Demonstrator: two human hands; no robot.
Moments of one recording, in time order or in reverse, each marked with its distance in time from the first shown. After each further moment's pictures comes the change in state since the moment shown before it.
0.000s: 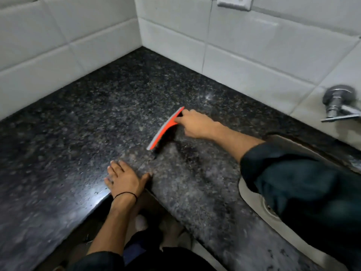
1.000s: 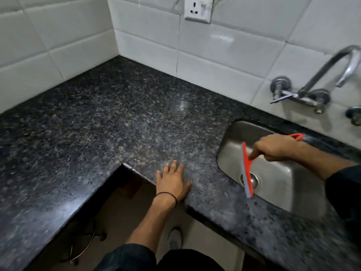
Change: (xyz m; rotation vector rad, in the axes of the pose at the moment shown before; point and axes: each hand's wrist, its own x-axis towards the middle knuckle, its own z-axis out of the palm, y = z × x) left_hand -0.104 0.045 0.050 0.117 -0.290 0.644; right_hand -0.259 0.105 0.035 -0.307 -0.429 0.209
